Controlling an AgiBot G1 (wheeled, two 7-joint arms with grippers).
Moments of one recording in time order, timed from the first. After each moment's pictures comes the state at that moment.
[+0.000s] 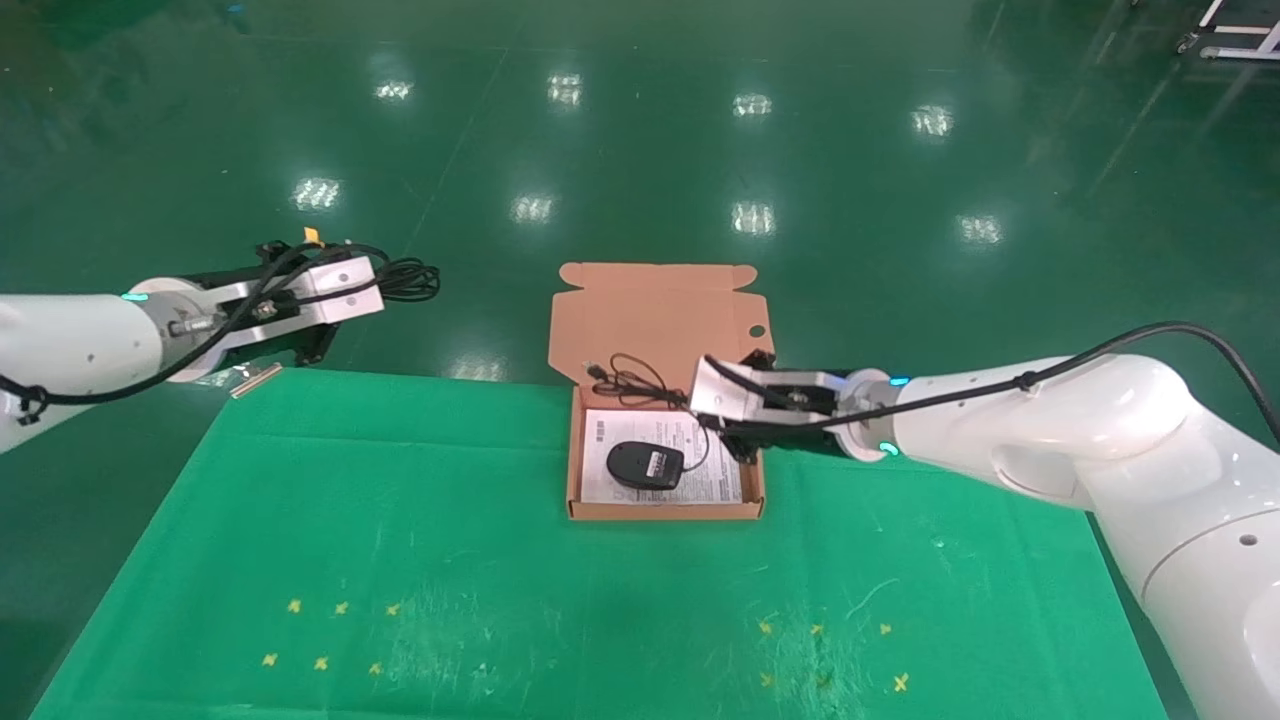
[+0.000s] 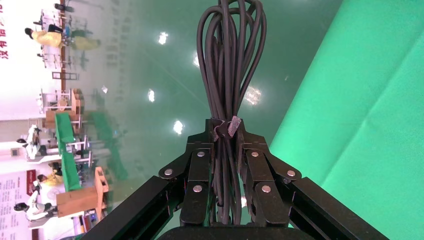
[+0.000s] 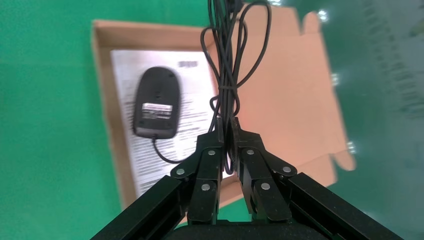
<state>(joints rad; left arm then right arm) -1.45 1.02 0.62 -1.09 2.45 0.82 -0.46 1.58 -1.32 -0.64 0.32 -1.63 -0.80 -0.43</state>
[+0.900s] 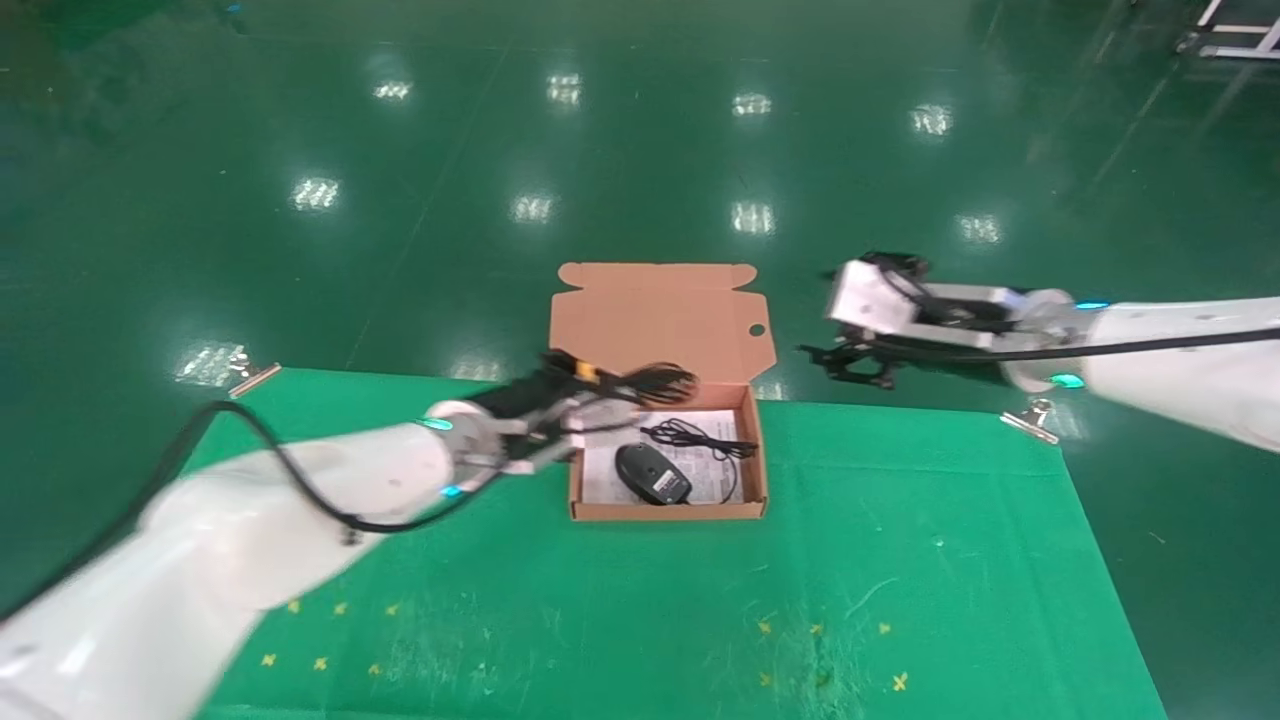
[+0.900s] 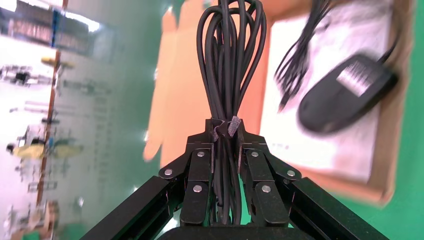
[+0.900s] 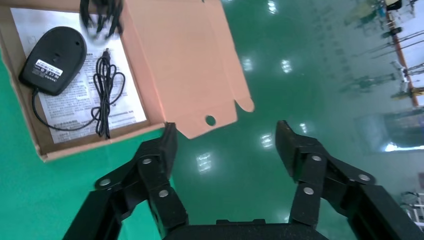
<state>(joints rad) -1.32 1.30 0.75 -0.91 2.19 0.52 -0.13 1.56 -1.03 -0.63 0.71 -1.66 -0.85 -0.22</state>
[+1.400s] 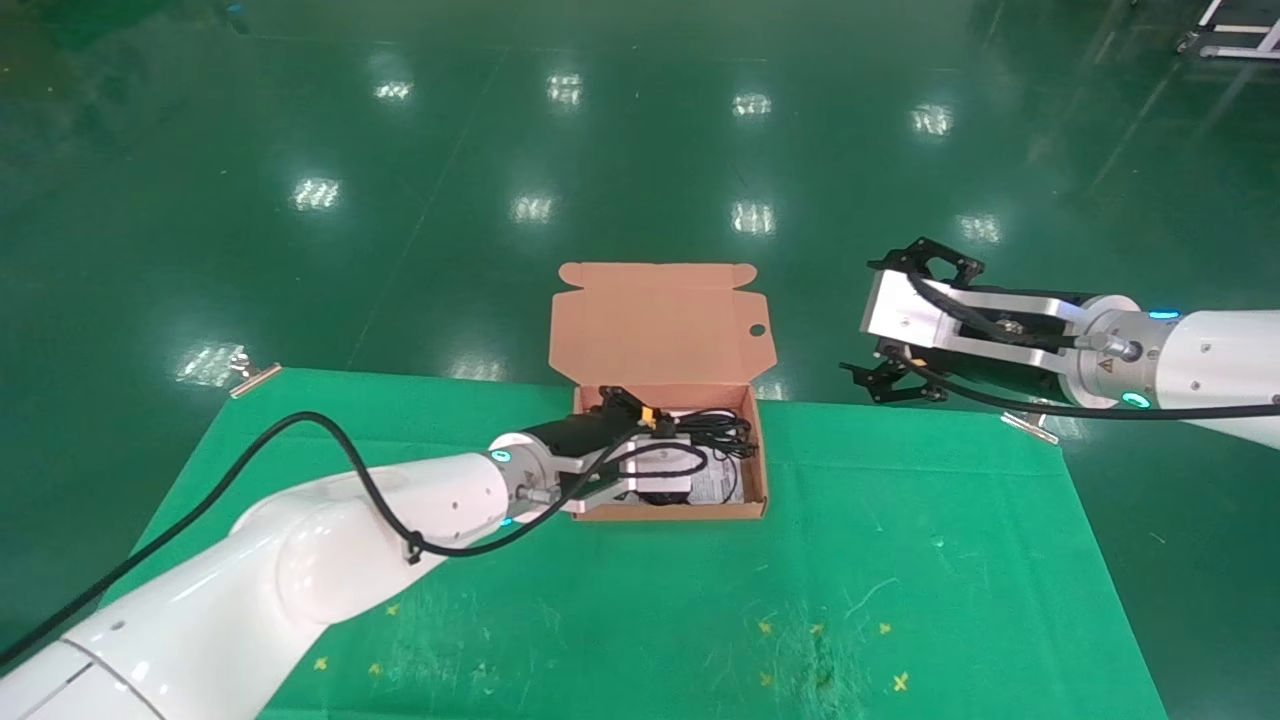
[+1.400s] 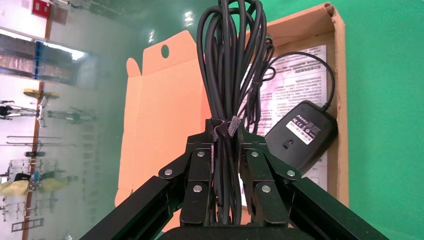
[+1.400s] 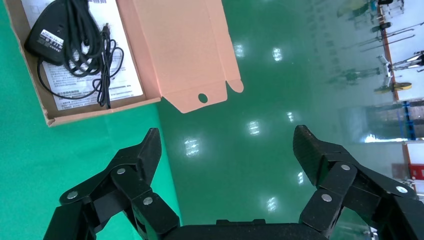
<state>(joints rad) -1.34 1.37 0.92 -0.80 1.99 0.42 0.01 1.49 -0.88 -0.66 1.07 -1.81 -0.85 0.09</state>
